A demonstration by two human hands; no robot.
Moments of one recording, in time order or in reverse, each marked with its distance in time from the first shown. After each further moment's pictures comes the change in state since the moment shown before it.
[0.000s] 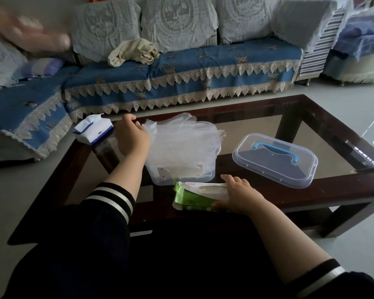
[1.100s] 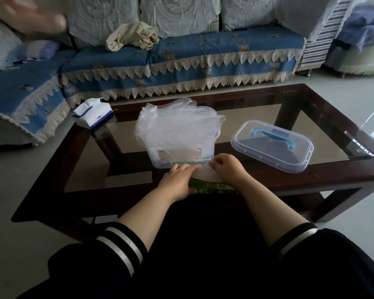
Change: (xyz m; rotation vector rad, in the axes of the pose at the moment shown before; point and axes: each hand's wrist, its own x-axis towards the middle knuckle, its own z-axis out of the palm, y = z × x) left_hand -0.140 -0.036 0.004 0.307 -1.067 0.528; right_hand 0.015 -0.021 0.005 0.458 0.230 -0.044
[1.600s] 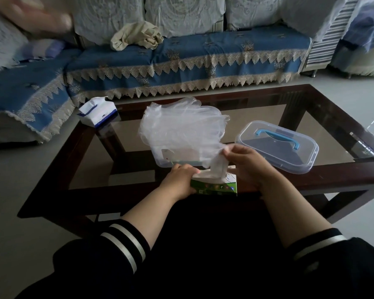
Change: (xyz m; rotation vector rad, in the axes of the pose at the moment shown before) left_hand -0.003 0.000 -0.001 -0.040 0.024 -0.026; right_hand -0.014 0.002 -0.034 0.958 -0.242 0.045
